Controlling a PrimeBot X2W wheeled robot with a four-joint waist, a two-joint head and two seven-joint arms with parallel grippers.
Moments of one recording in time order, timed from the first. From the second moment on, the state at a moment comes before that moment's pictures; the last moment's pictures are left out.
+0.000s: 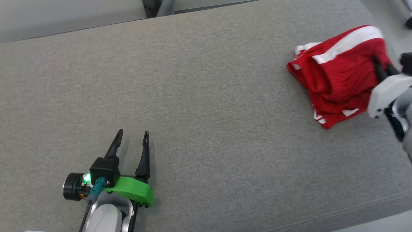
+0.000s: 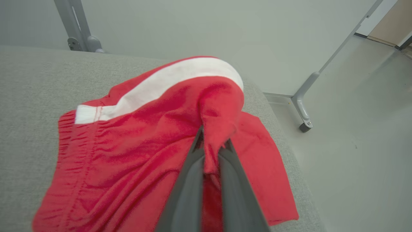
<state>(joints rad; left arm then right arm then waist) -0.21 0.05 -0.17 0.37 -0.12 -0.05 -0.26 -0.89 -0.43 0.49 1.07 0.48 0.13 -0.26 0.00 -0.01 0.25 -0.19</state>
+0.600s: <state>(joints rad) -0.18 0.05 -0.12 0.37 -0.14 -0.03 -0.26 -0.71 -0.33 0.01 0.78 0.11 0.13 -0.26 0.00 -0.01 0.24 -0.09</state>
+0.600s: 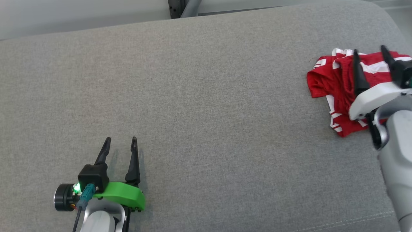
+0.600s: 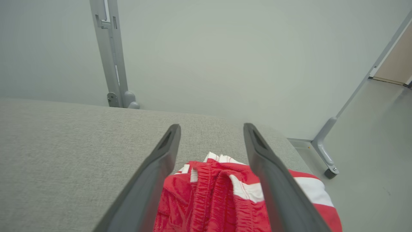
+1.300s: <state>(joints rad) -0.07 0.05 -0.07 0.38 -0.20 0.01 -0.26 -0.17 -0.07 0.15 0.41 0.18 0.13 -0.26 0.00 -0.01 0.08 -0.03</state>
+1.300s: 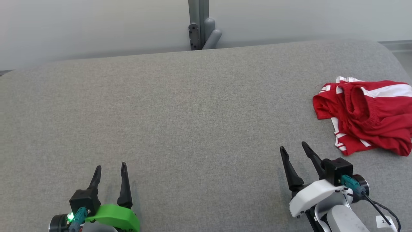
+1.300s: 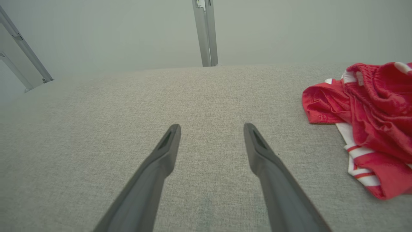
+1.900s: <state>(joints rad) -0.01 0.05 -0.04 0.36 -0.20 0.01 -0.26 -0.12 -0.05 0.05 0.39 0.07 0.13 -0.26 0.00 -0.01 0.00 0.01</state>
